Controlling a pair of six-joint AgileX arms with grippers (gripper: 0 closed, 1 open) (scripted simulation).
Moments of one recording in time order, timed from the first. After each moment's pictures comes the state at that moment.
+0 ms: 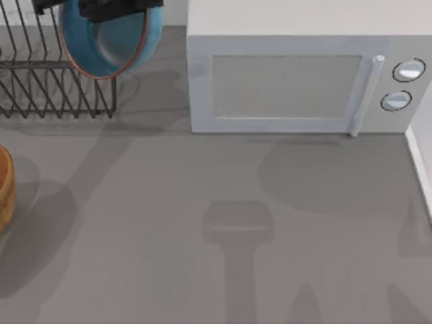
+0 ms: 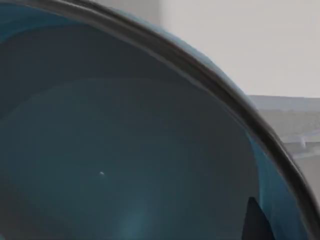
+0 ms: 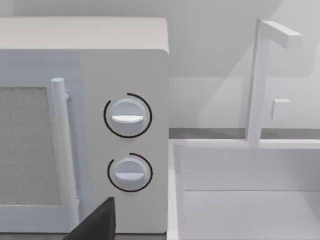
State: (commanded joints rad) left arm -0.45 1.66 1.74 -0.90 0.10 -0.51; right arm 0.00 0.00 0.00 0.00 0.00 0.00
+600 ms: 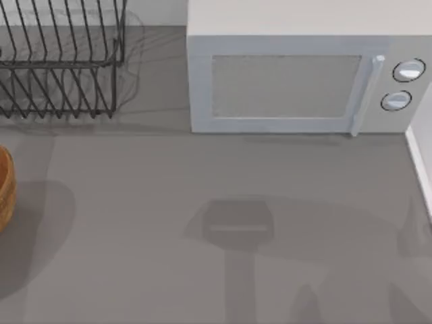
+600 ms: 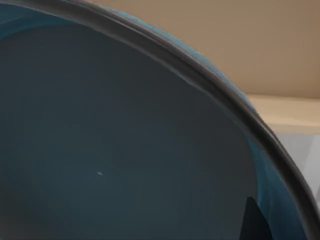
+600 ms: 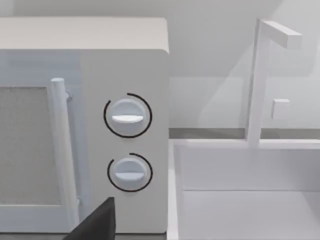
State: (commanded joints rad) left arm 0.12 0.96 1.17 -0.29 0.18 -0.06; right arm 0.00 0.00 0.00 0.00 0.00 0.00
